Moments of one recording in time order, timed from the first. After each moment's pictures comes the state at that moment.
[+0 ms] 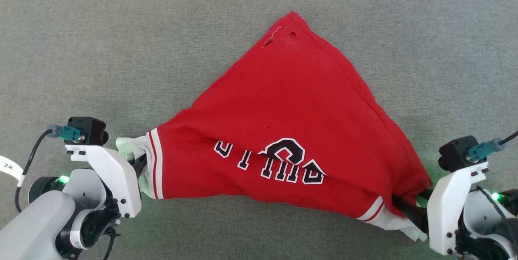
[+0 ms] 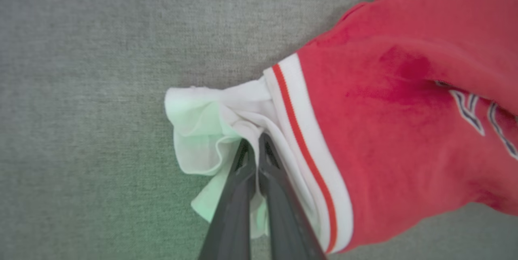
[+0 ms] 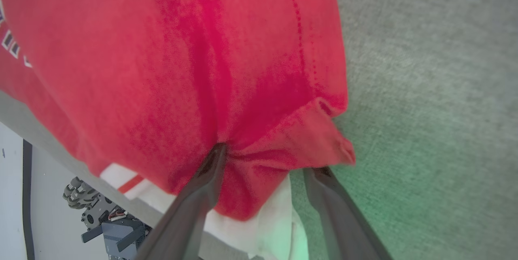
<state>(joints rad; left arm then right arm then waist) -0.42 0.77 -0.70 0.06 -1.10 0.27 0.37 -0.04 -0.27 0.00 -0.23 0.52 0.13 1.07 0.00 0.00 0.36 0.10</state>
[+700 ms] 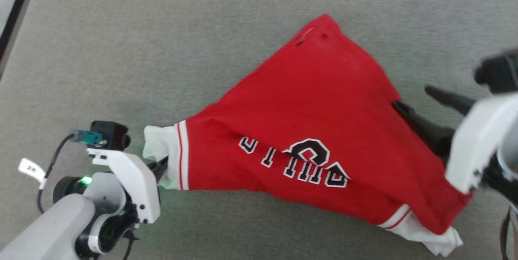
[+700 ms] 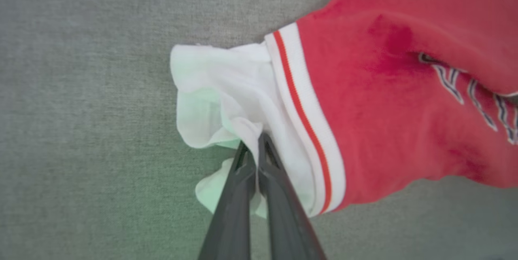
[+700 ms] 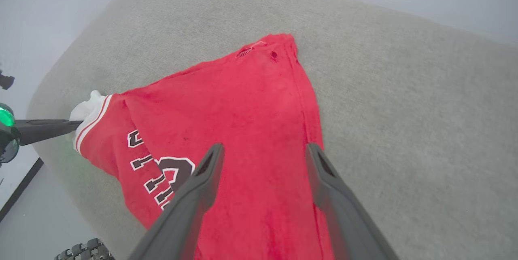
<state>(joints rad) -0.42 0.72 -0.74 0.06 -1.09 0.24 0.35 -0.31 -0.28 0.00 -0.46 0.58 0.13 1.08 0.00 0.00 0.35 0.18</state>
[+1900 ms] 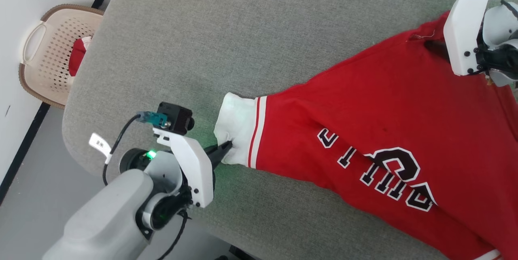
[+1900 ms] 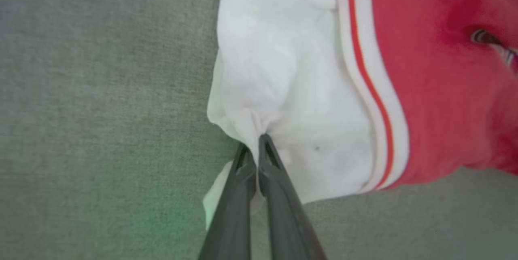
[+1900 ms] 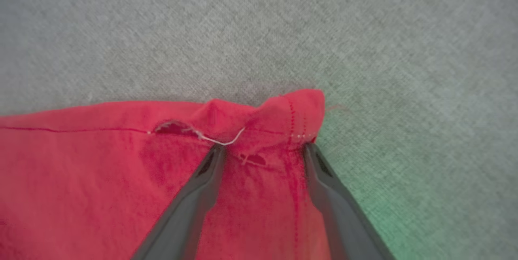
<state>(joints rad) -0.58 0.49 -0.83 0.26 -1.04 0.08 0.31 -1.03 -0.50 0.50 0.60 0.62 0.13 0.95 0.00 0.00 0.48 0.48</state>
